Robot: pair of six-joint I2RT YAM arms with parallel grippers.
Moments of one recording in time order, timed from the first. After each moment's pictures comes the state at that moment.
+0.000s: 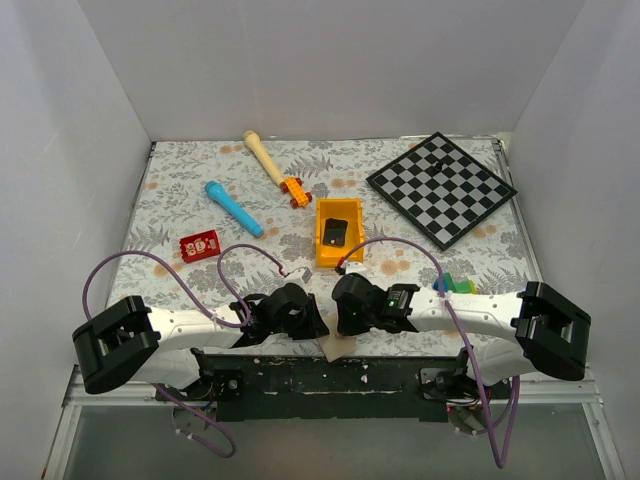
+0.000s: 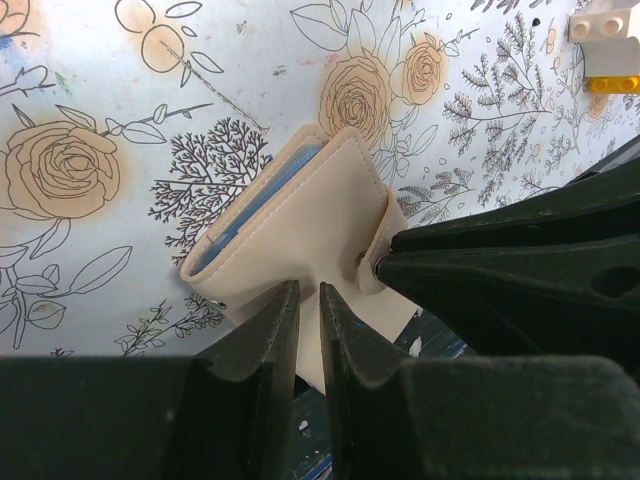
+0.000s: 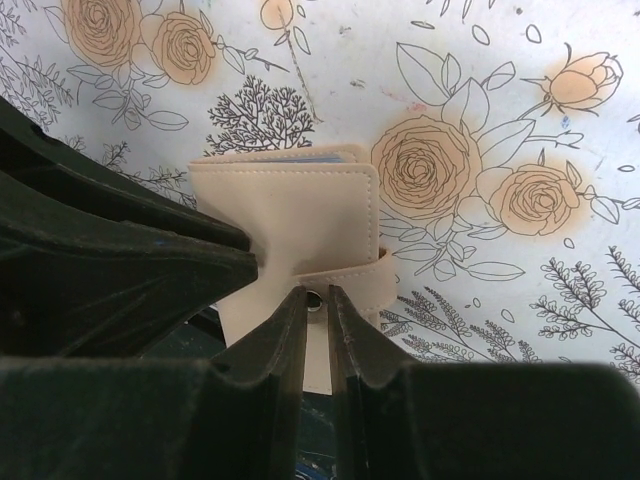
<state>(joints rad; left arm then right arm) -1.08 1.29 0.42 0.10 -0.01 -1.03 1.19 1.37 0.73 -0.38 0.14 0.84</state>
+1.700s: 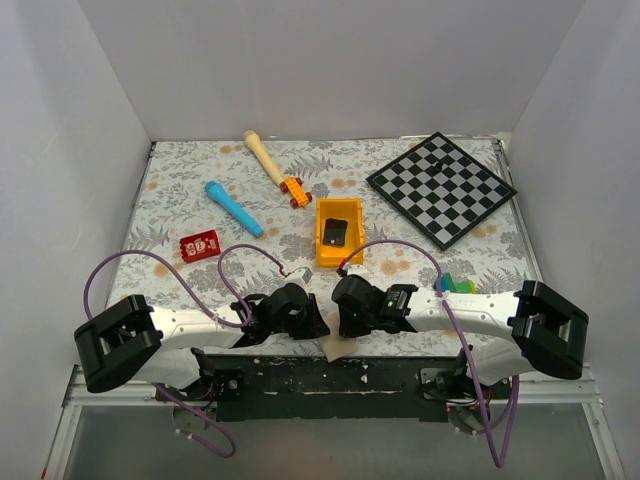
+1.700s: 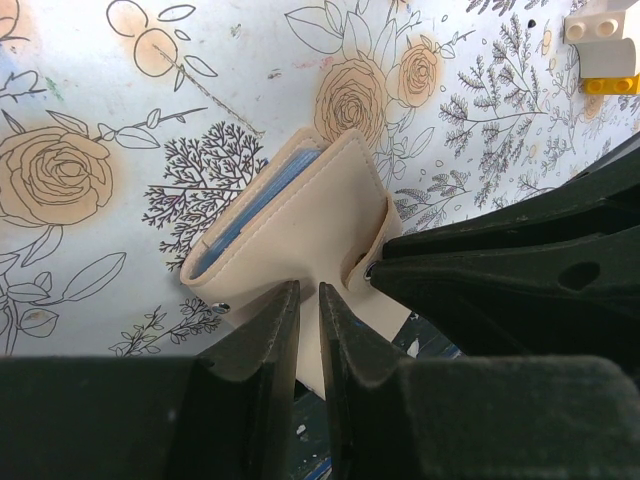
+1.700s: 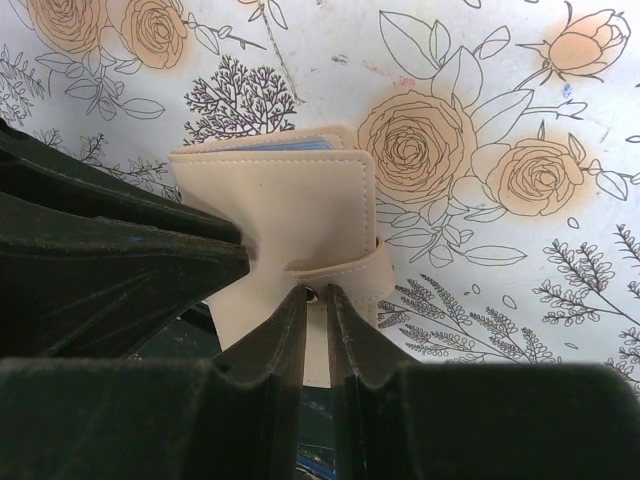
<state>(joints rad) -1.08 1.30 0.42 0.13 -0.01 -1.03 1.19 1.38 0.72 -0.40 0.13 0.88</state>
